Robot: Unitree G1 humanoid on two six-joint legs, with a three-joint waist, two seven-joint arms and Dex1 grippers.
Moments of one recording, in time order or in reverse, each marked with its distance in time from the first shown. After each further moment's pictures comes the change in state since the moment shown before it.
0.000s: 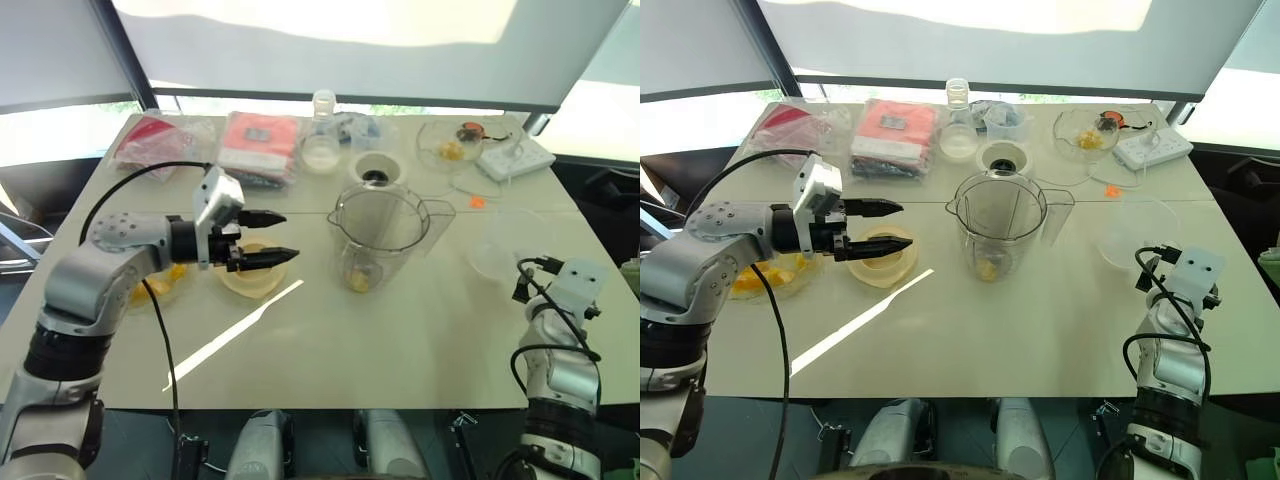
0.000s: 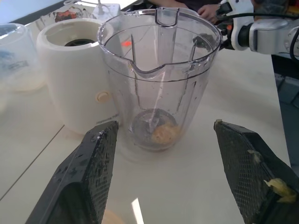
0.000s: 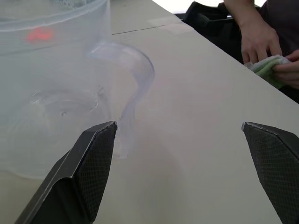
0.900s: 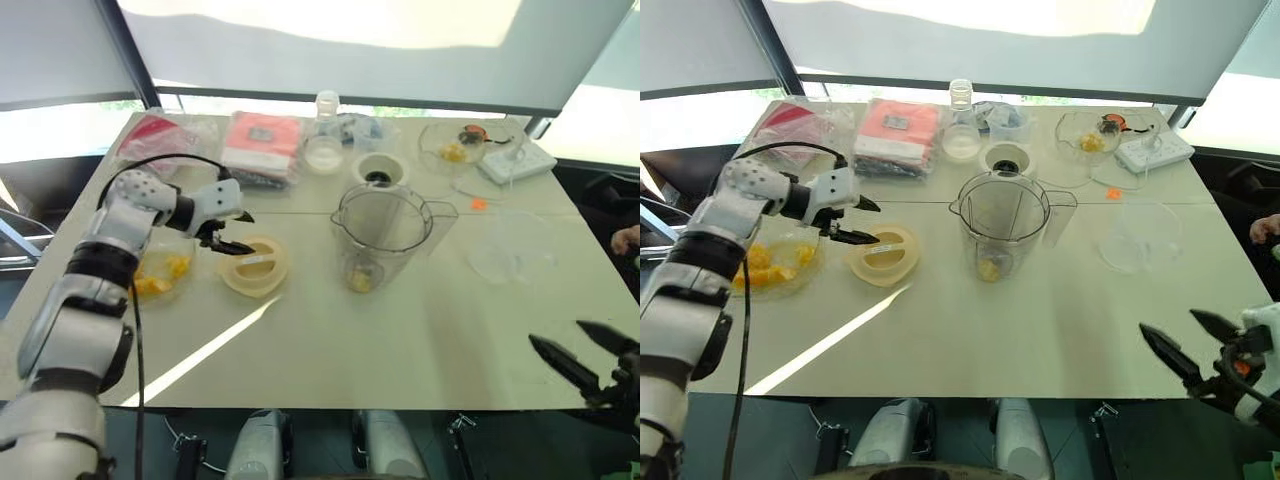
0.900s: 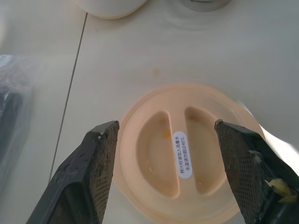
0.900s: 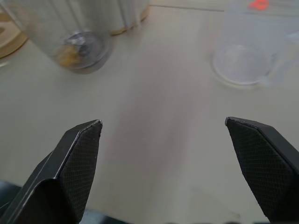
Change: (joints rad) left arm -0.554 -0.119 -0.321 1.253 0.621 -0.831 -0.373; right arm 0.841 -0.375 -0.466 -0.779 0.800 0.377 0.876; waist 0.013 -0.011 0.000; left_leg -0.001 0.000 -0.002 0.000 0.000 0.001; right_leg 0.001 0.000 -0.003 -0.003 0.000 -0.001
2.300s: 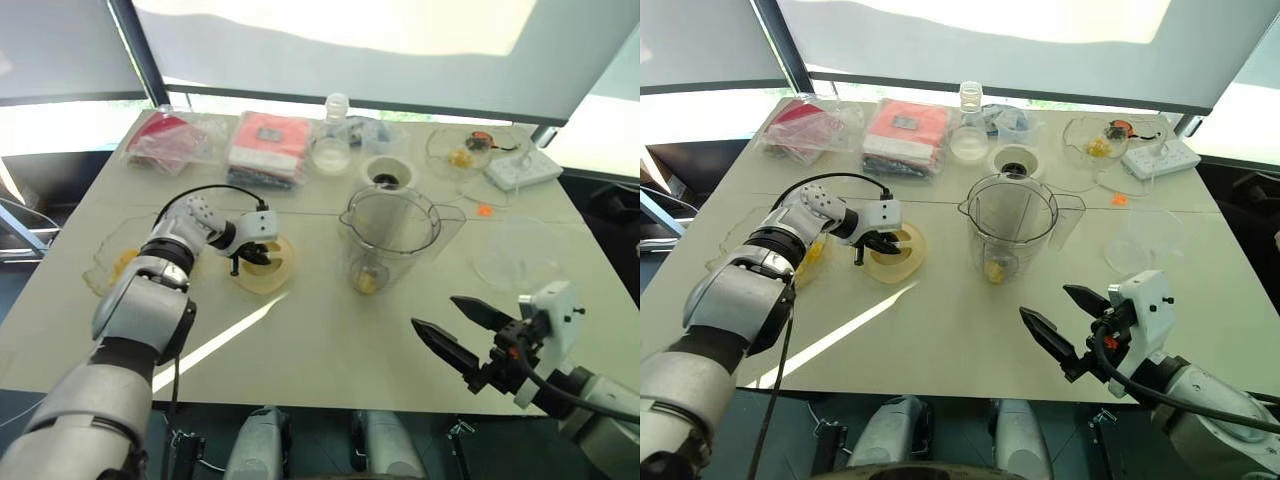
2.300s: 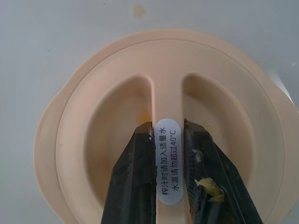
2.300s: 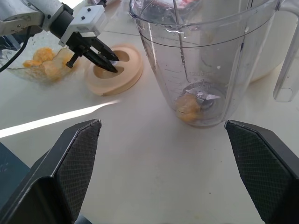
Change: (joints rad) left arm -0.071 -0.194 -0.013 0.337 0.313 -0.072 0.209; right arm -0.219 -0.149 0.478 -0.189 0.304 -0.121 -0.541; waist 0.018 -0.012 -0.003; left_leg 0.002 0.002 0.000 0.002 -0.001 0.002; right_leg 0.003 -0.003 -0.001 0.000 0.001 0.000
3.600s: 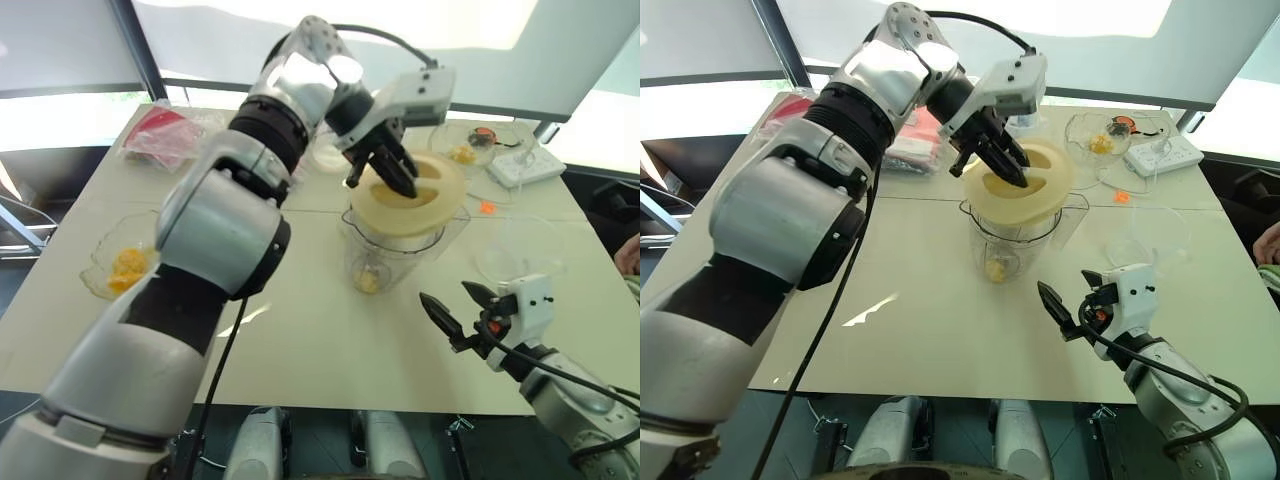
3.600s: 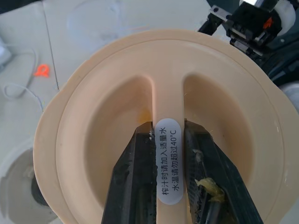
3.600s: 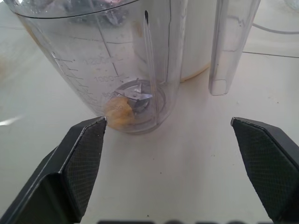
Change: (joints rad) left arm -0.637 -0.362 0.041 0.013 -0.192 0.287 -0.437; right arm -0.181 0.291 0.209 0.226 -0.530 -0.041 0.058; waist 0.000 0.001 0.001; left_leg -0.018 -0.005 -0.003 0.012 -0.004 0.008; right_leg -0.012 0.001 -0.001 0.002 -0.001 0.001
